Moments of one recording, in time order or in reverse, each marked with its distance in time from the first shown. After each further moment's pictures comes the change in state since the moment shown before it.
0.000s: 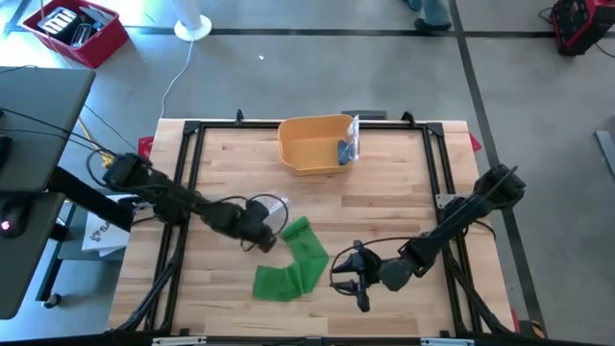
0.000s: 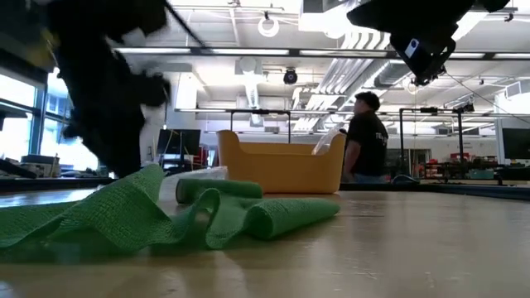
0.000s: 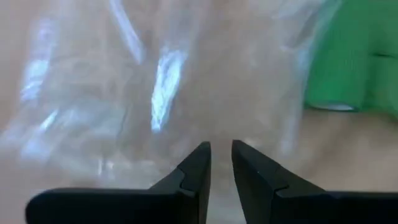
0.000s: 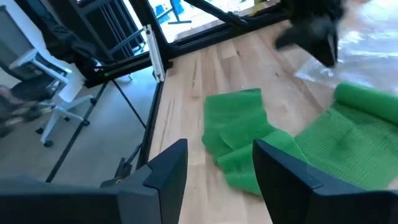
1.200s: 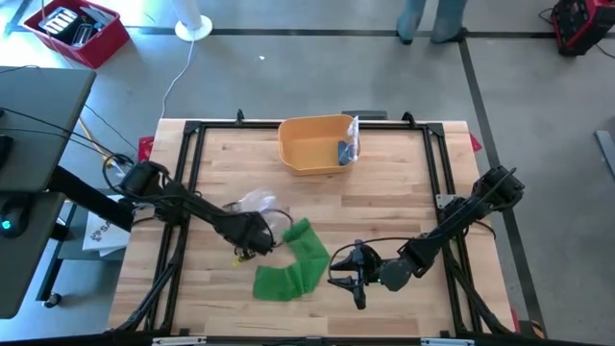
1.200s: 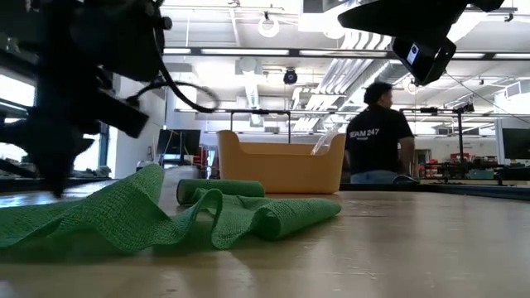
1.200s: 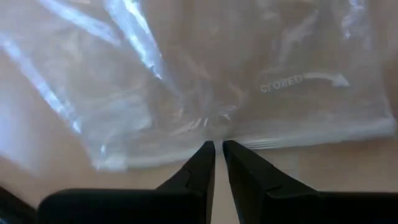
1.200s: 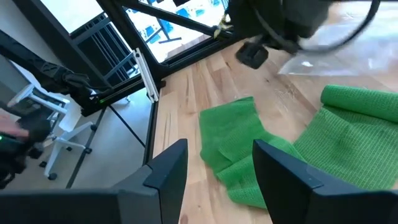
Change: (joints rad) left arm -0.045 0.209 0.123 -0.406 0.208 0.305; right arm 0.000 0.015 -0.002 0.051 0.066 0.103
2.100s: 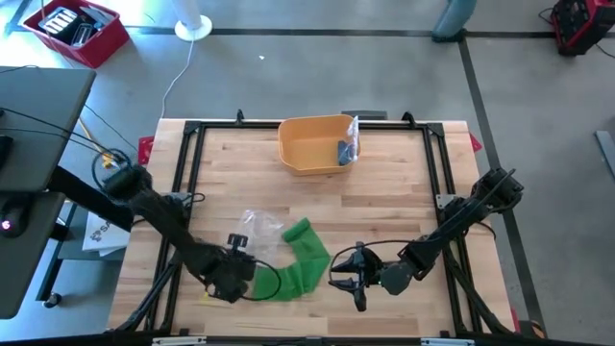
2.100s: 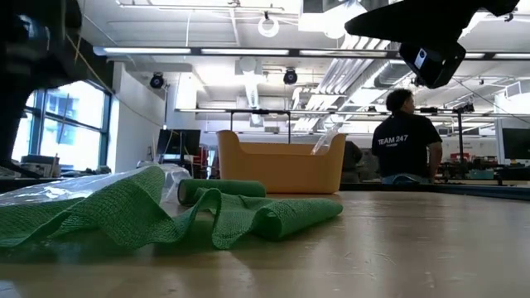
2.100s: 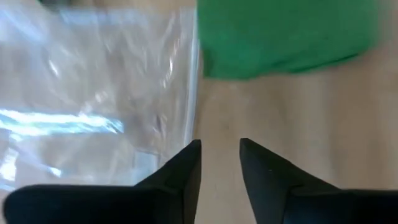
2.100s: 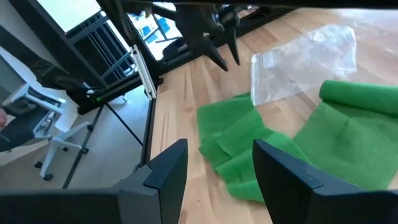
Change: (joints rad) left arm -0.373 -0.099 0.088 0.152 -0.136 0.310; right arm 0.020 0.018 0.000 -0.001 0.029 0.021
